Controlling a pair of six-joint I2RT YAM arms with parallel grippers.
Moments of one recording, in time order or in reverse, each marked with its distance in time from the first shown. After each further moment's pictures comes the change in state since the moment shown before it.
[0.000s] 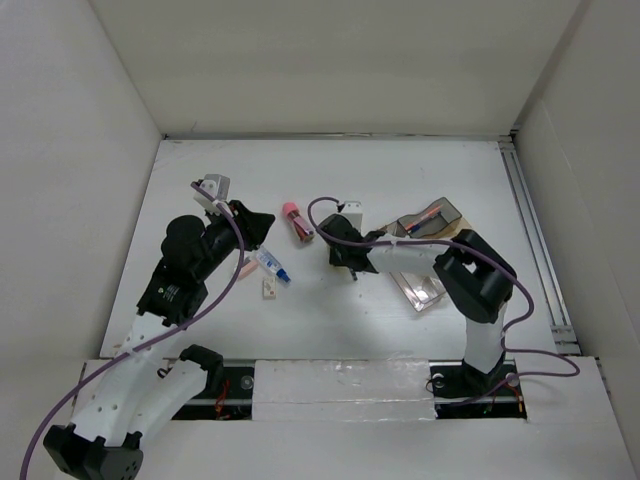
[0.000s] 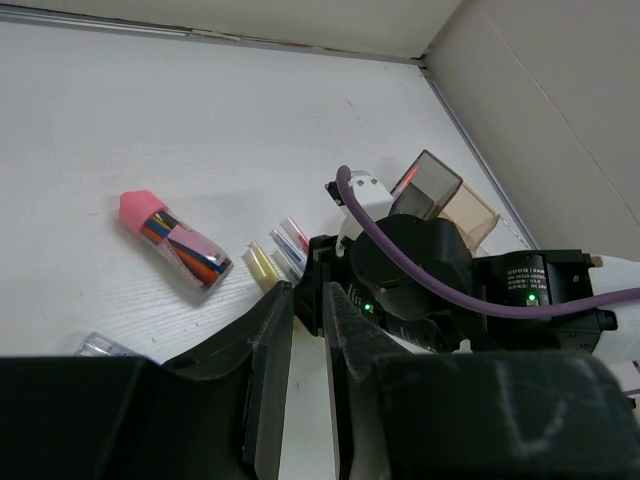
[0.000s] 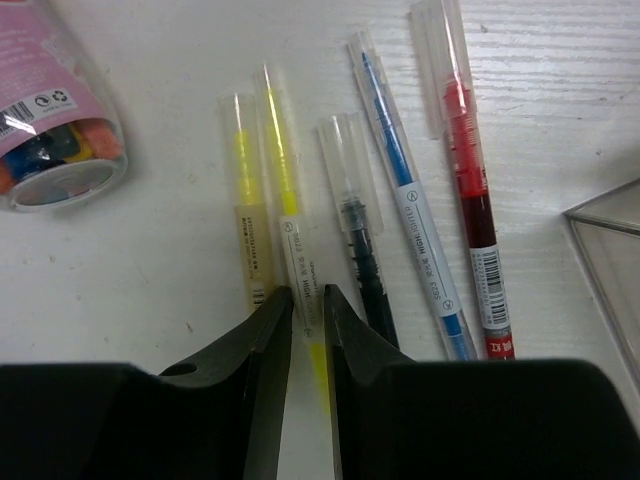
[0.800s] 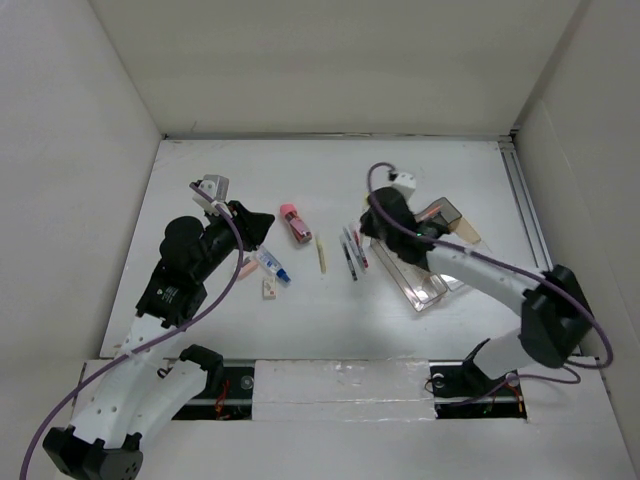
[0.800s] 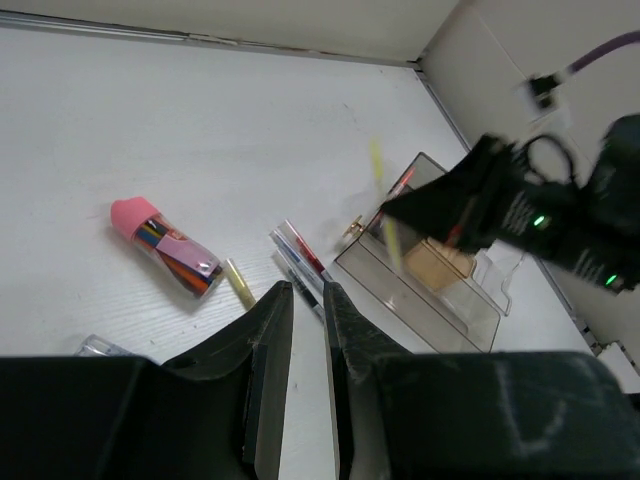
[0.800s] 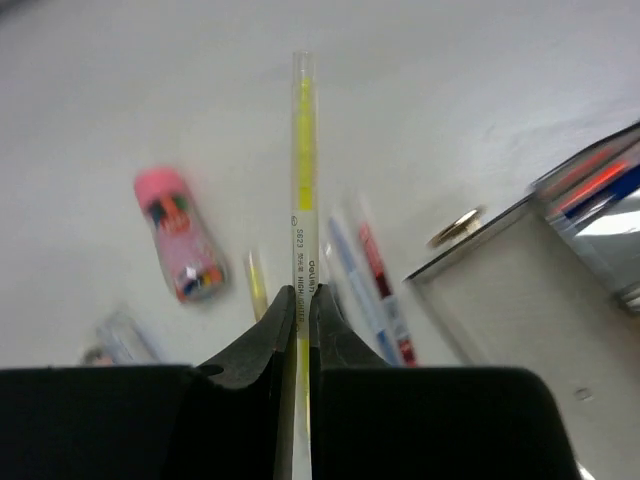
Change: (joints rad) left arm 0.000 -0.010 0.000 0.000 0.003 0.000; right arm -0.097 -0.386 -0.108 0.000 0.009 0.021
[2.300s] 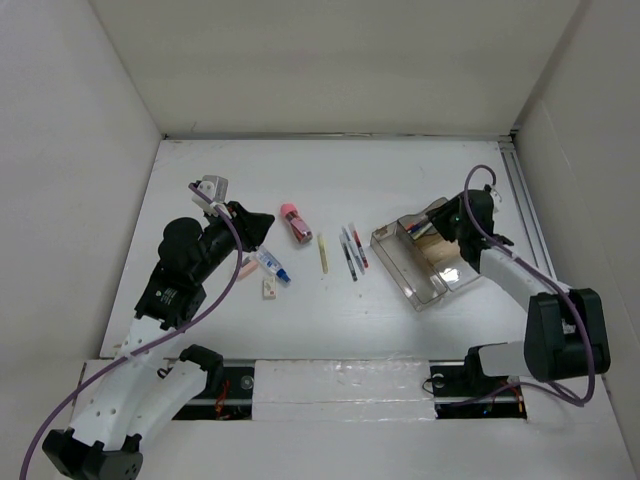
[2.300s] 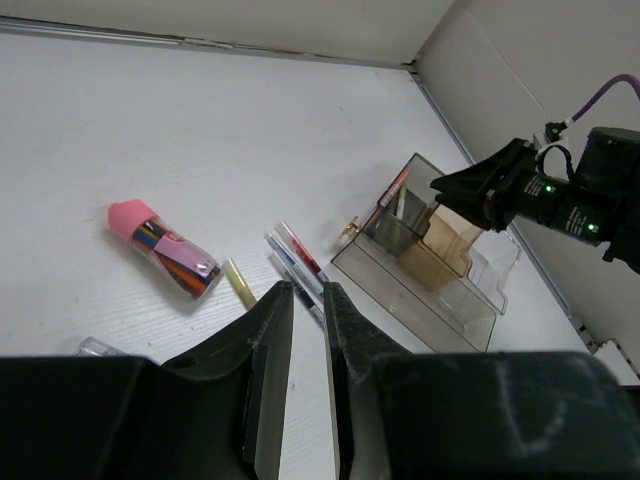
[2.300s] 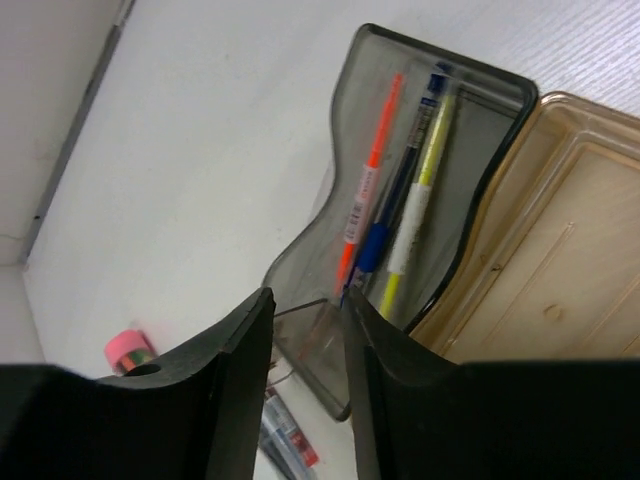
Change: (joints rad) left arm 0.000 -0.011 0.000 0.000 0.007 0.000; right arm -0.652 -0.152 -0.343 0.265 -0.391 0.198
